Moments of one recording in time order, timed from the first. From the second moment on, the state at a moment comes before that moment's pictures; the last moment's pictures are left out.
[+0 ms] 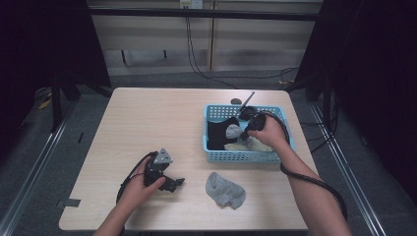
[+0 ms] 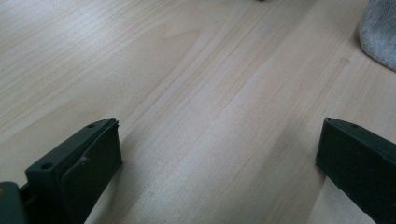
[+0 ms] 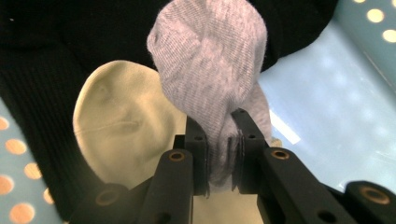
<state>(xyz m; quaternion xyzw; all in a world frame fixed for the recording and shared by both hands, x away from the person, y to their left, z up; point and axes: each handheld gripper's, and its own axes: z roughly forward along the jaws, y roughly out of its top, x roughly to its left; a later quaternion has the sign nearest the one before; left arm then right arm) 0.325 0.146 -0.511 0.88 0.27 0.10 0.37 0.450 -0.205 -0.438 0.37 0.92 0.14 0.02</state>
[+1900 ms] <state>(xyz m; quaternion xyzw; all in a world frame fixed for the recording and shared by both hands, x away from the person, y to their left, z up) 0.326 0.146 -0.511 0.89 0.27 0.10 0.37 0.368 -0.178 -0.336 0.24 0.95 0.18 0.04</state>
